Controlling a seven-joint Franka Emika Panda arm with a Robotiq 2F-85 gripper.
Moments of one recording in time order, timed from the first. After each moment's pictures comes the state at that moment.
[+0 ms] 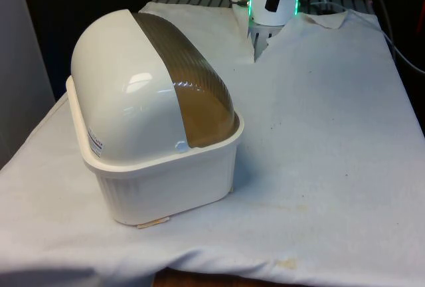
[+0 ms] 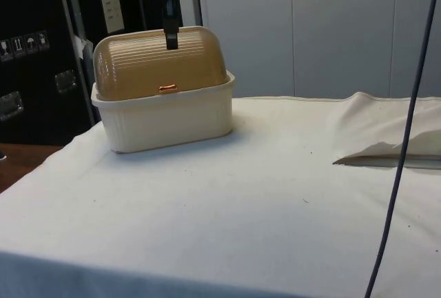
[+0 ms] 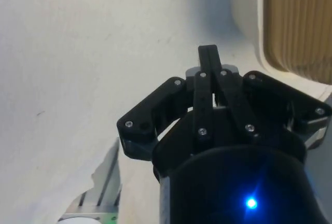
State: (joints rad) arm 0.08 0.03 0.02 -2.12 -0.34 2.30 -0.15
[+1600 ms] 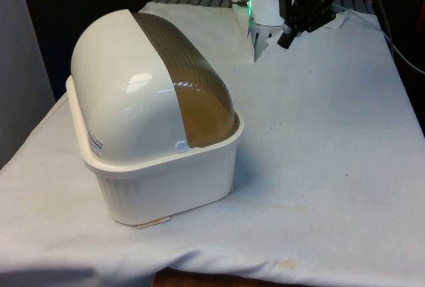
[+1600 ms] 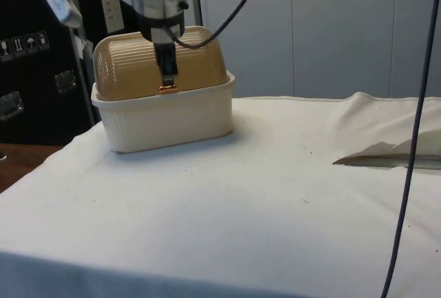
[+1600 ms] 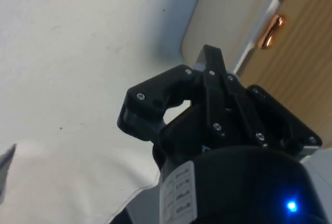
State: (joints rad) arm 0.08 0.16 0.14 -2.16 -0.82 2.35 0.26
